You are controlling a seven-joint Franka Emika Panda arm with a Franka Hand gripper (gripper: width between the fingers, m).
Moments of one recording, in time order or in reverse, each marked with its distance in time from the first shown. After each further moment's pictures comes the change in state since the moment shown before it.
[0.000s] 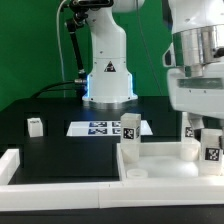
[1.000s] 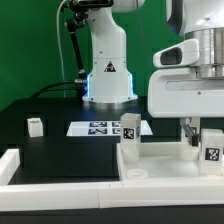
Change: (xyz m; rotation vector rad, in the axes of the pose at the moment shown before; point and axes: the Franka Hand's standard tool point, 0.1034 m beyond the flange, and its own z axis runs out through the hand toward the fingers) arm -0.004 -0.003 0.004 -0.054 0.049 -0.814
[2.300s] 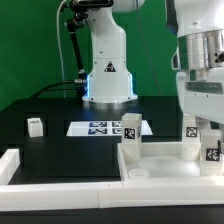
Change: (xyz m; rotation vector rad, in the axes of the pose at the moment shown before) arm 0.000 0.002 0.003 0.043 -0.031 0.968
